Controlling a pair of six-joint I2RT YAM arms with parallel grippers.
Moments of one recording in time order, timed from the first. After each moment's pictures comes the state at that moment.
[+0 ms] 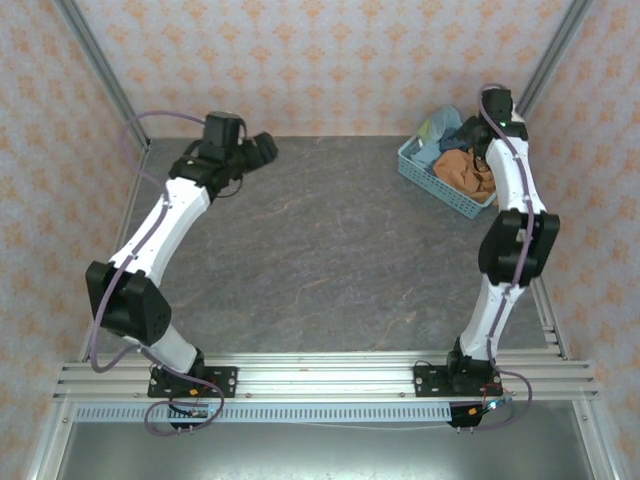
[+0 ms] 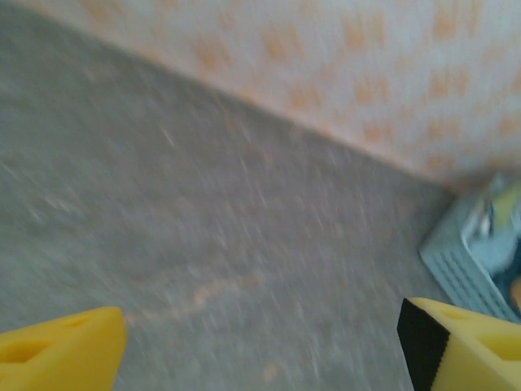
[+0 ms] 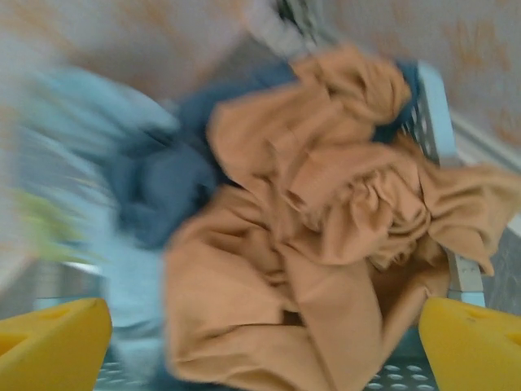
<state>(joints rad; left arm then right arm) -0.25 1.61 1.56 -0.61 -0.02 -0.64 -0.13 2.09 2.04 -0.89 0.20 0.65</state>
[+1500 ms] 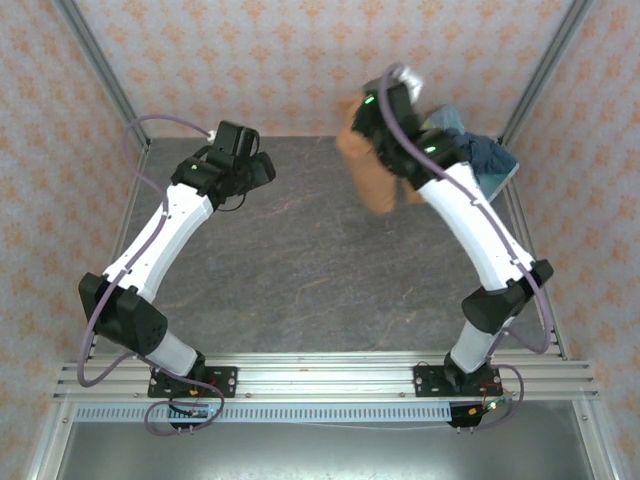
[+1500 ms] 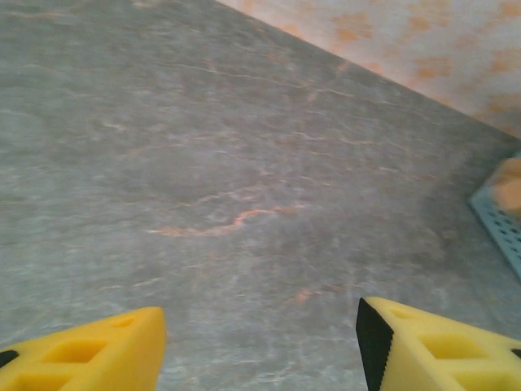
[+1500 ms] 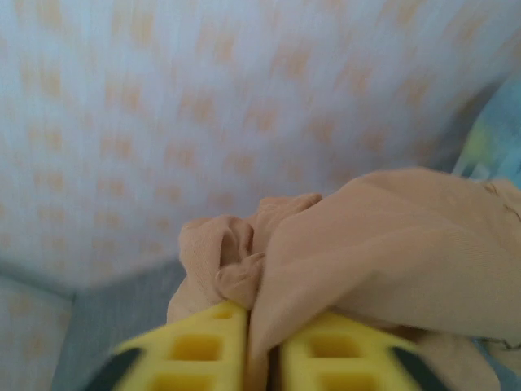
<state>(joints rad) -0.32 1.54 1.59 -0.87 -0.20 -0.69 0.65 1.73 2.06 -0.83 0.45 0.71</state>
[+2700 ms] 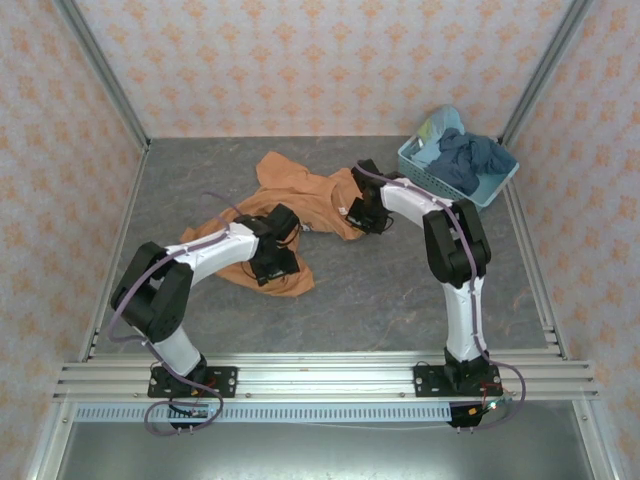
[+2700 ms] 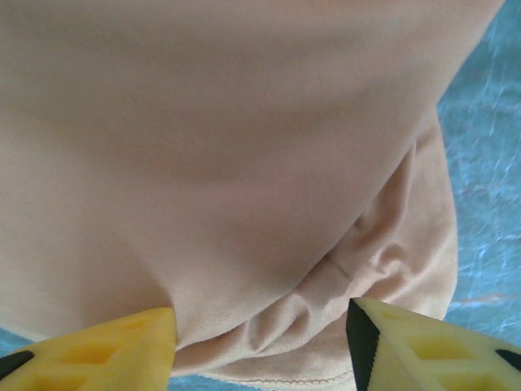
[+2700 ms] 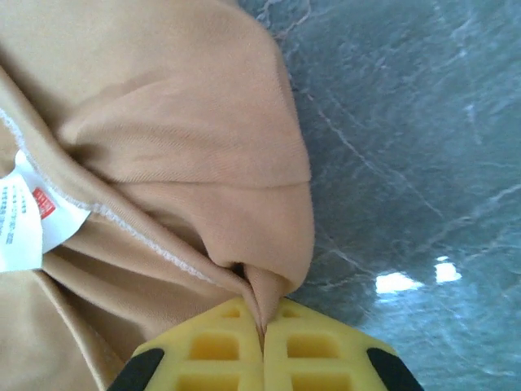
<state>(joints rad) -0.54 1.68 1.06 -0.80 0.07 -0.93 0.42 2.12 1.58 -0.77 -0.11 0.87</state>
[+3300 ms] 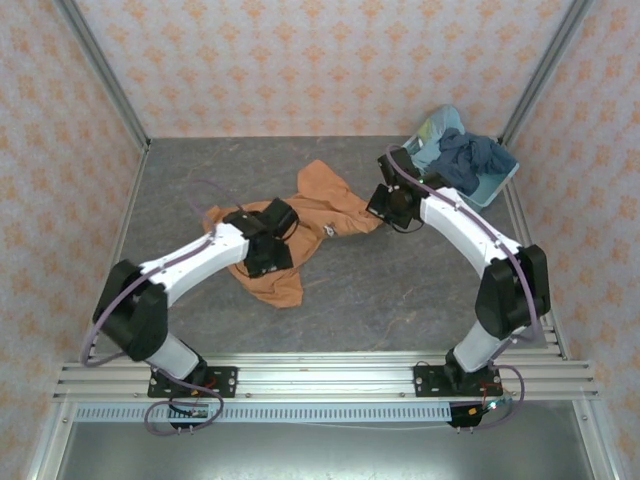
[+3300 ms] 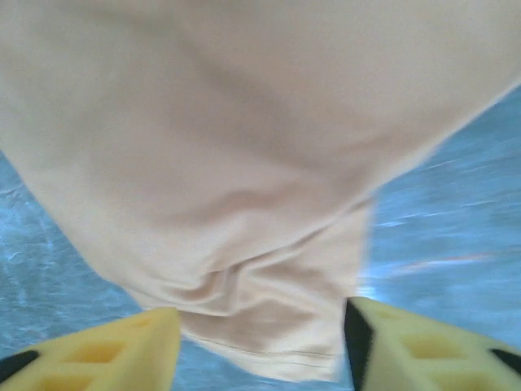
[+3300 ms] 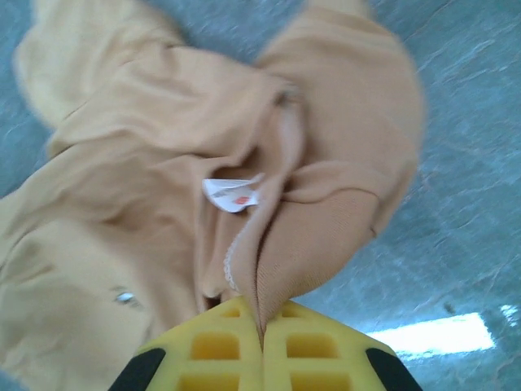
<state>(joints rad) -0.57 1.52 1.16 -0.95 -0.08 -0.89 0.43 1.64 1.39 -0.82 -0.04 0.84</state>
